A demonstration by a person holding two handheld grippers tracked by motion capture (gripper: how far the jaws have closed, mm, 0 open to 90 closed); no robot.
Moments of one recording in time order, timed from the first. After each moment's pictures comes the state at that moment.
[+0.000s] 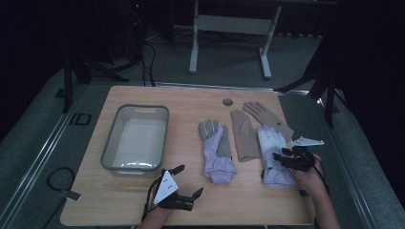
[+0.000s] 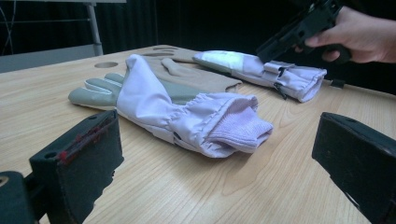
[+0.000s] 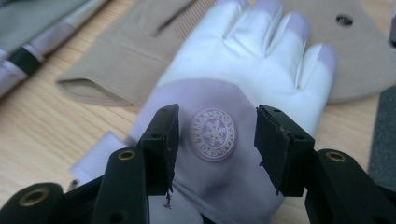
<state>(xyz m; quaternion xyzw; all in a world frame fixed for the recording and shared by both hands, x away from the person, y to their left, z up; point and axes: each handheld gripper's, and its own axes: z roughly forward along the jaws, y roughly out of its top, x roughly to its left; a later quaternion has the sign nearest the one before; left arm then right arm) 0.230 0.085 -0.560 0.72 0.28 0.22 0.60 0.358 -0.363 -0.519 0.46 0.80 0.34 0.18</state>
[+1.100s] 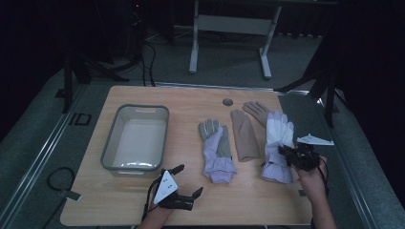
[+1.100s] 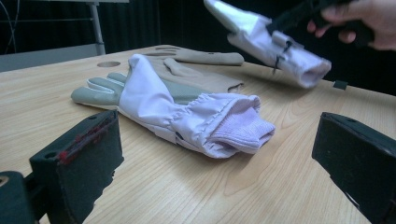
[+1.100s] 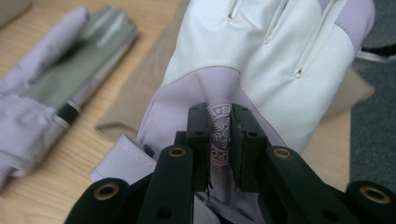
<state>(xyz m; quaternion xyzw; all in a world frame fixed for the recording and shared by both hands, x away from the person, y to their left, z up) 0.230 0.085 -0.560 0.72 0.28 0.22 0.60 0.336 -0.348 -0.472 0.50 0.75 0.38 0.21</state>
